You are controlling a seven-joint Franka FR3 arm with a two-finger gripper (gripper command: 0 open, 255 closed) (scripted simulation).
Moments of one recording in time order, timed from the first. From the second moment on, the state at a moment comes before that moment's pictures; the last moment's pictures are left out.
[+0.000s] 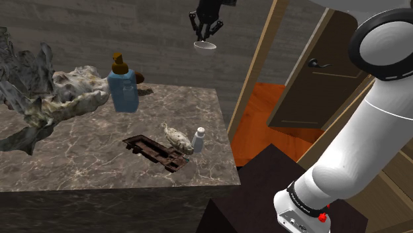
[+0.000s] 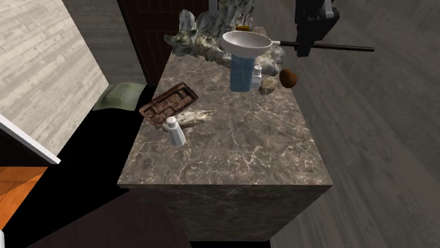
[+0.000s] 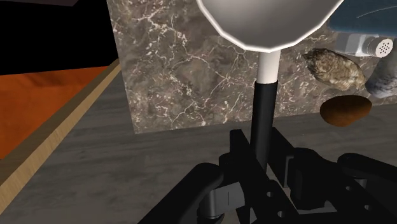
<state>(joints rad) -0.12 0.16 0.24 -1.39 -0.04 1.69 0.73</state>
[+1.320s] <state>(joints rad) 0.09 0.41 0.30 -0.89 -0.16 1.42 0.94</state>
